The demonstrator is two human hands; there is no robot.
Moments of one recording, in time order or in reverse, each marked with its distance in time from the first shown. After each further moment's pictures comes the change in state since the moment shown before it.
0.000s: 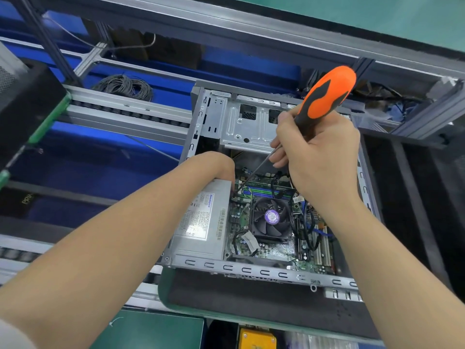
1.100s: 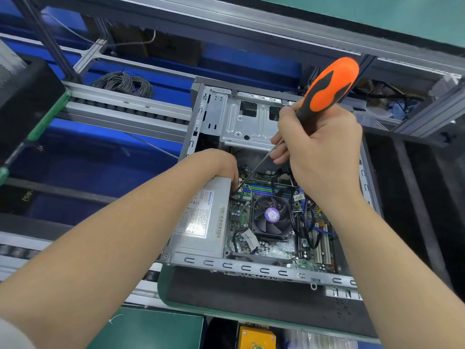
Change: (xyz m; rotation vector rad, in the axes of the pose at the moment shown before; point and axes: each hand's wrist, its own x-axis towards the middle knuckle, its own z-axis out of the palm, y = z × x) left_hand -0.009 0.003 0.000 -0.084 0.068 0.076; right_hand 0.004 0.000 0.000 -0.023 0.001 -0.005
